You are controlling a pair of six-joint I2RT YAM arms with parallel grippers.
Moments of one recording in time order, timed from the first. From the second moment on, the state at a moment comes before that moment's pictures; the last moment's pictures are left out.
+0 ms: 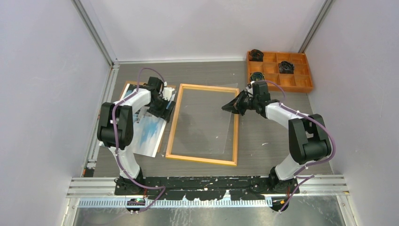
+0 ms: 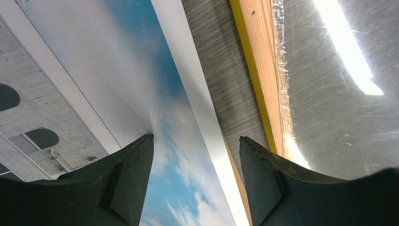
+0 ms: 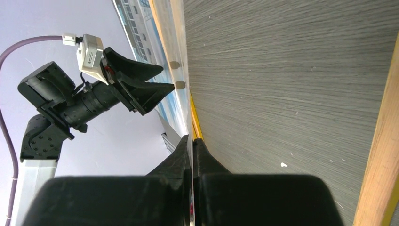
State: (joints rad) left arm -0.19 1.85 1.25 -0.69 0.19 0.27; right arm 0.21 1.61 0.89 -0.01 -0.66 1.04
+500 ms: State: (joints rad) left arm -0.20 1.85 1.25 -0.68 0.17 0.27; right arm 0.20 1.64 0.89 -0.03 -0.70 0.99
